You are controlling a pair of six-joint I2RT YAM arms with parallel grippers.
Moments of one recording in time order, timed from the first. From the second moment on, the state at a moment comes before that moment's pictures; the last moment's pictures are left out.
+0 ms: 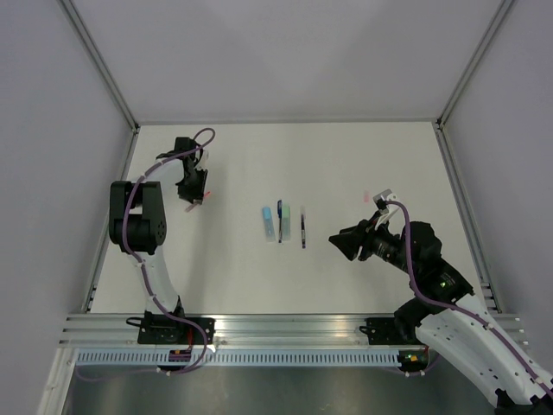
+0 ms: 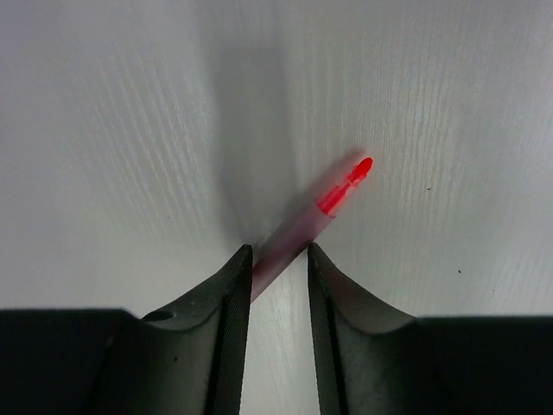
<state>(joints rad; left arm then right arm) -0.04 1.99 1.39 -0.61 -0.02 0.09 0.56 0.53 0.54 -0.25 -0.26 0.41</state>
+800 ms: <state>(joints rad) -0.12 1.58 1.08 -0.50 0.38 -0.21 0.56 0.80 0.55 0.00 -0.34 0.53</state>
